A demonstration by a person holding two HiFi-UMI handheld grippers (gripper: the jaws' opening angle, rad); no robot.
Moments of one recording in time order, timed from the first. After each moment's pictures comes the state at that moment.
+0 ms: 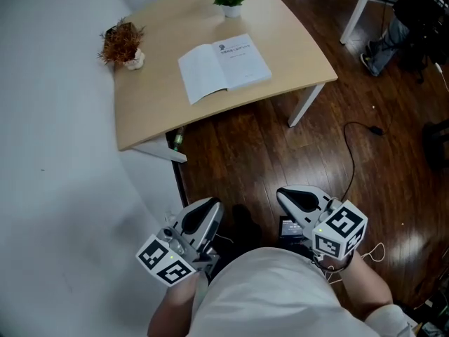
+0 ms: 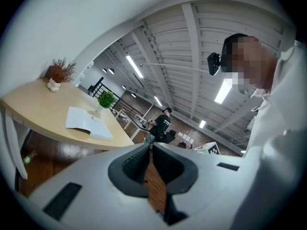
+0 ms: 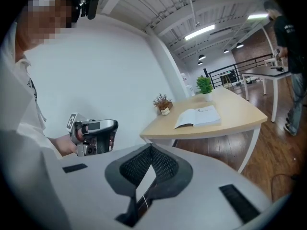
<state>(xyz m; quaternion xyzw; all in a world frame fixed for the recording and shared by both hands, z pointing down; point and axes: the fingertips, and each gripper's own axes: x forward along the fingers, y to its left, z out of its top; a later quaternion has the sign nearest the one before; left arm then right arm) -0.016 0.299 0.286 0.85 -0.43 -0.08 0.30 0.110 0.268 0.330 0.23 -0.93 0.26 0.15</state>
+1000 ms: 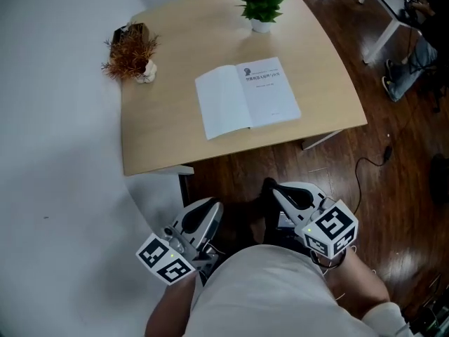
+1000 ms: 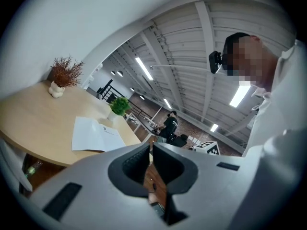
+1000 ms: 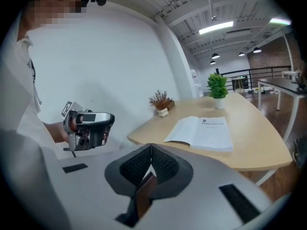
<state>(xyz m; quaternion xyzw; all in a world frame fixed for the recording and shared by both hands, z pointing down) -0.091 0.145 0.312 0.82 -0.47 -0.08 0.31 0.023 0.097 0.360 0.19 -0.94 0.20 0.20</state>
